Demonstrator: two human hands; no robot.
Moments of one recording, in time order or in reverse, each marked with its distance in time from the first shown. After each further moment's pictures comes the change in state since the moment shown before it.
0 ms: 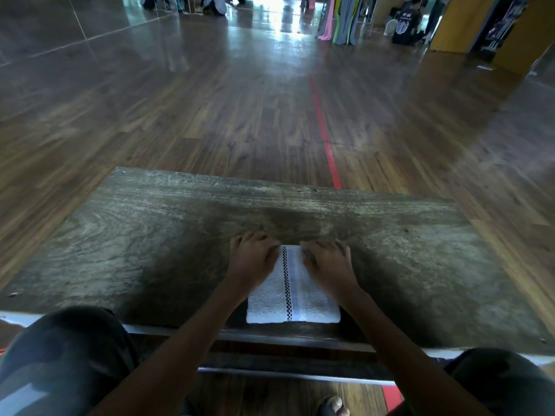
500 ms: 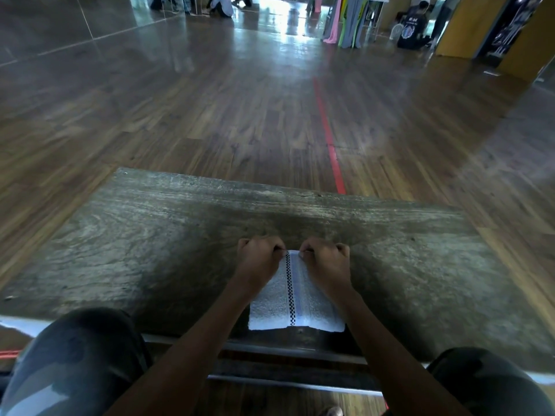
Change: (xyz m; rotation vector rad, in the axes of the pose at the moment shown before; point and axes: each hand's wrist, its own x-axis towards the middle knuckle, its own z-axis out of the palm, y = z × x) left_hand 0.018 0.007 0.003 -0.171 0.062 -0.067; right_hand 0.026 -0.009 0.009 0.090 0.165 0.072
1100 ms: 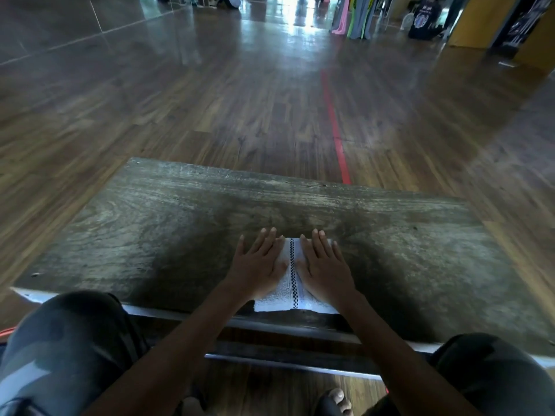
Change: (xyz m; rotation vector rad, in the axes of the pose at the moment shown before) left_hand -0.047 -0.012 -0.009 0.386 -0.431 0.065; right_hand -0.041 -0.002 0.004 -0.295 -0.349 -0.150
